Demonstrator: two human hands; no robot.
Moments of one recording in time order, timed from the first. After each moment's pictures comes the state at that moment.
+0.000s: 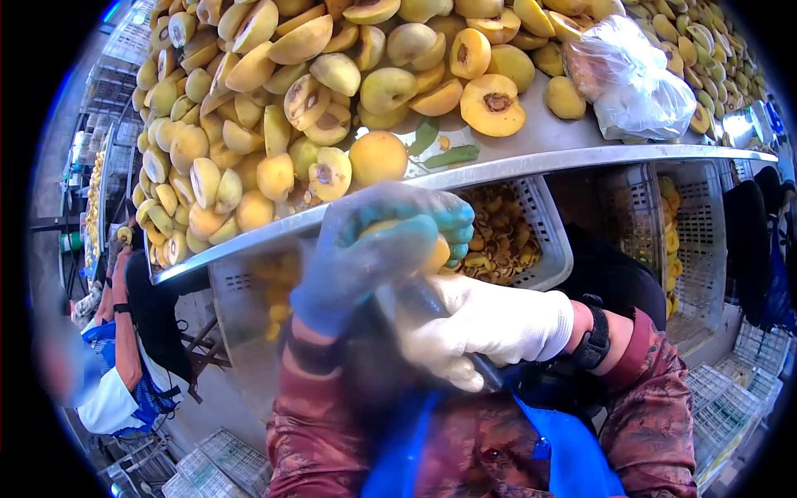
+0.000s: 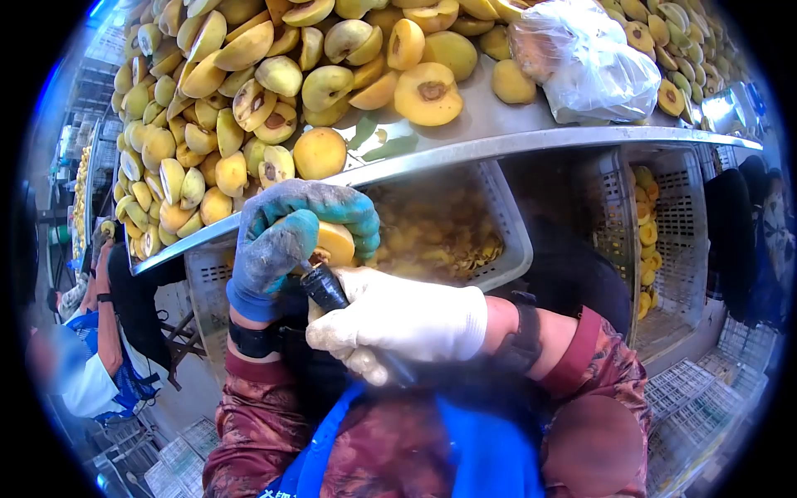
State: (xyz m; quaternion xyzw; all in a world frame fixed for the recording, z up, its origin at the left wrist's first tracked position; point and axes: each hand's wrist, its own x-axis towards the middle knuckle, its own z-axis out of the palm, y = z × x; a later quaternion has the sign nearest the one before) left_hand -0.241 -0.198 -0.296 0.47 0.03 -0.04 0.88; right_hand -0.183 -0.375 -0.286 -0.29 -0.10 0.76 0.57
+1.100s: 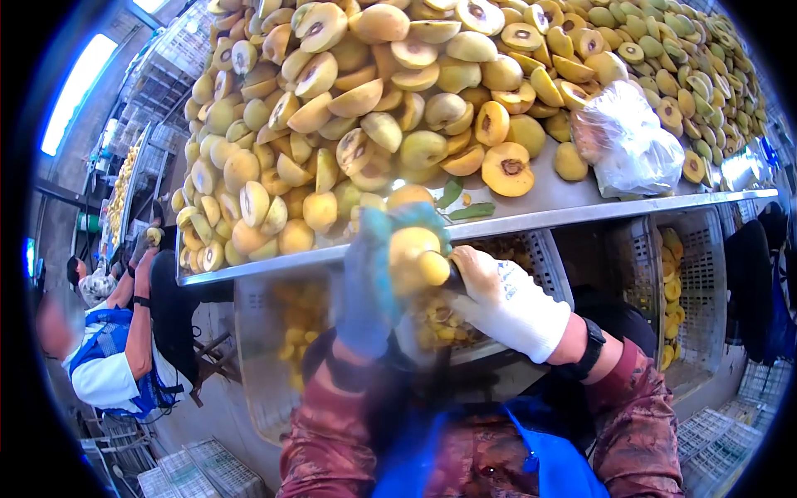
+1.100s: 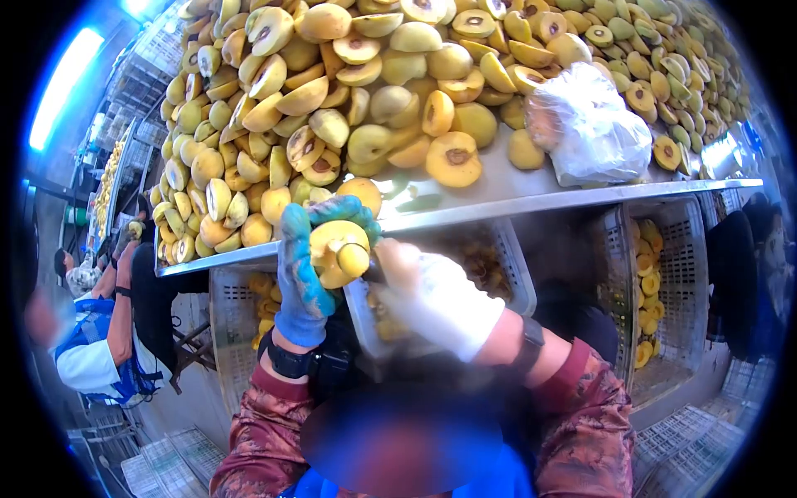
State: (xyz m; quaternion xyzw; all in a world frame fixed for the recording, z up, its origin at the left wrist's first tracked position) left_hand -0.238 -0.211 -0.295 0.54 0.12 0.17 0.82; right_hand -0.164 -0.367 -0.314 -0.74 -0.48 0.09 0.46
